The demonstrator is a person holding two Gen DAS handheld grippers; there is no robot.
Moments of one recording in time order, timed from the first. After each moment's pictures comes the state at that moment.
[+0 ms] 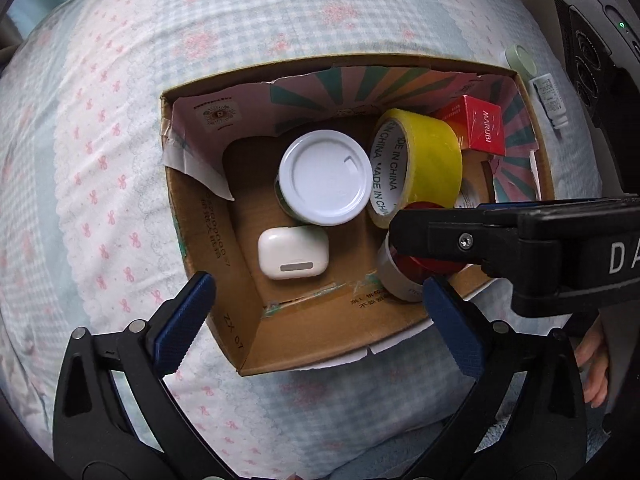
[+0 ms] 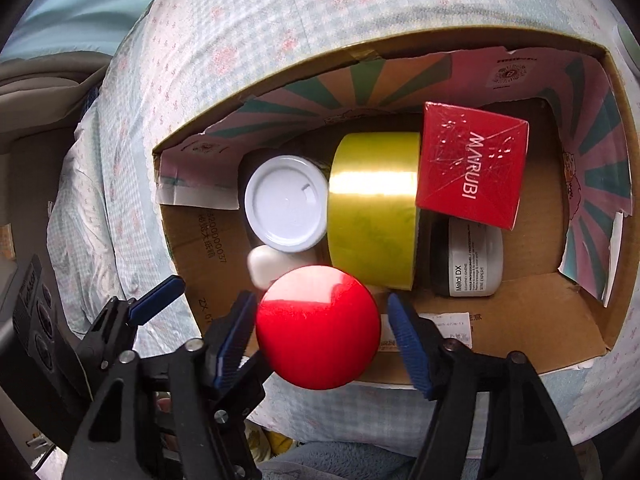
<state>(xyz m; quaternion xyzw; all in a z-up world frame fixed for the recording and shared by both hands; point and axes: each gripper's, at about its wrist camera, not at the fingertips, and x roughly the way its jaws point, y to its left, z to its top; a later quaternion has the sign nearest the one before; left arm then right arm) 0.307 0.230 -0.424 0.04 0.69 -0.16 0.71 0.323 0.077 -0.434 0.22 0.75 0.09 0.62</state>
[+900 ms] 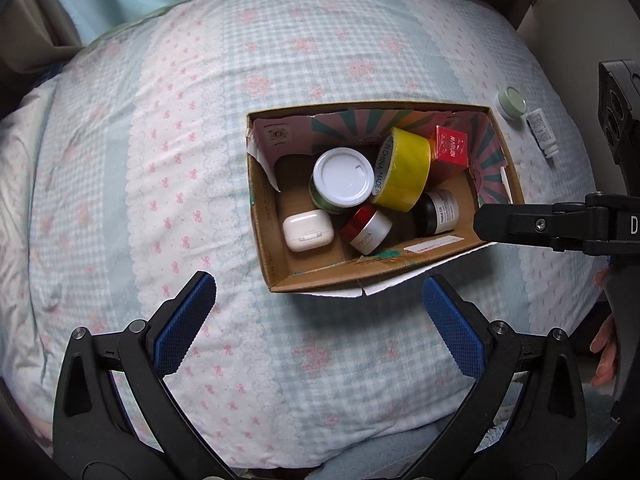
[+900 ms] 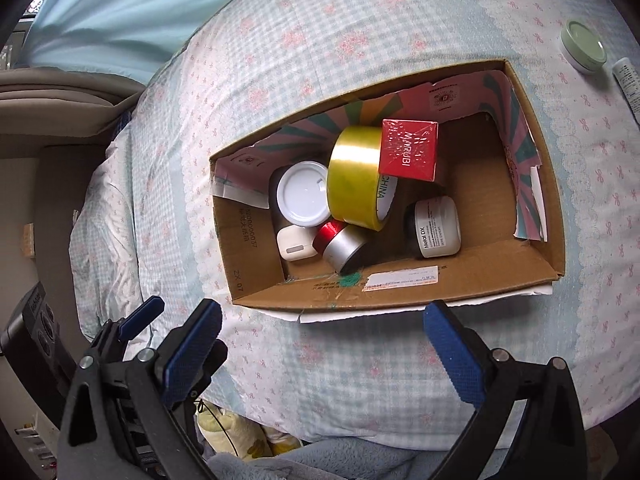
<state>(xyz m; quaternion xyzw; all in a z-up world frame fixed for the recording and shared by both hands) 0.243 0.256 -0.328 0.03 0.62 -0.10 0.78 0.269 0.051 -0.362 0.23 0.70 0.11 0.67</state>
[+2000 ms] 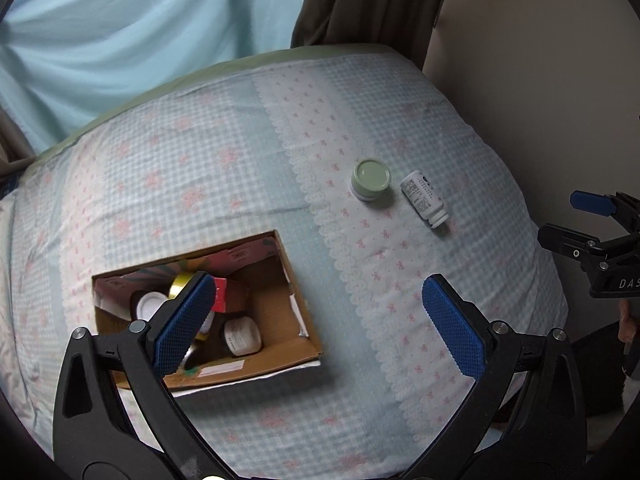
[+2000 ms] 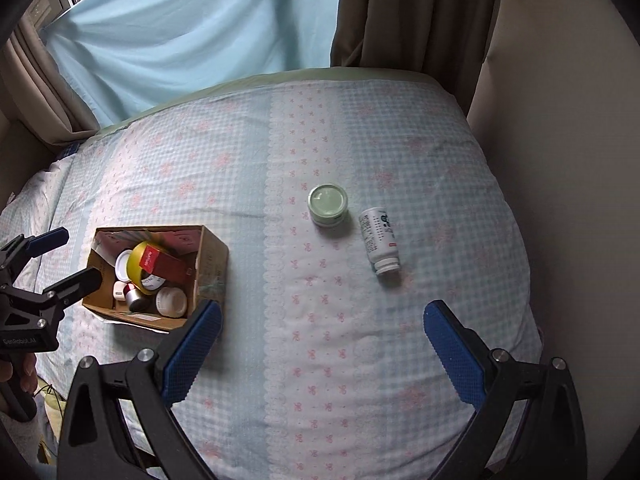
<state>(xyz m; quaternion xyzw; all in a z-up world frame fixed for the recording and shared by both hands) 0.272 -0.042 -0.246 0.06 0.53 -0.18 0.83 0.237 -0.262 -0.245 0.02 0.56 0.01 0.83</state>
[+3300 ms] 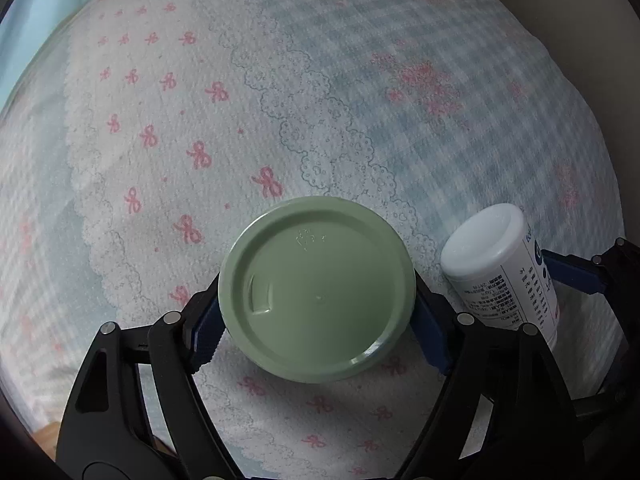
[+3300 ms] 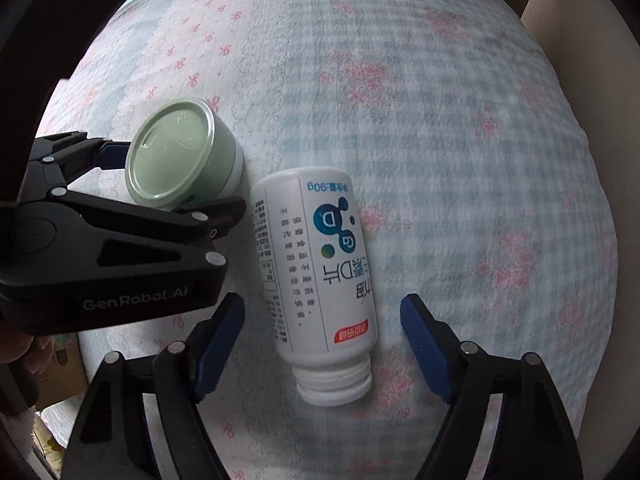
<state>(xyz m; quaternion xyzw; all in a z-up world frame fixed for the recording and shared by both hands) 0.476 -0.229 -0.523 0.15 0.63 -0.22 0.73 0.386 -0.316 -0.501 0.00 0.67 0.03 0.74</state>
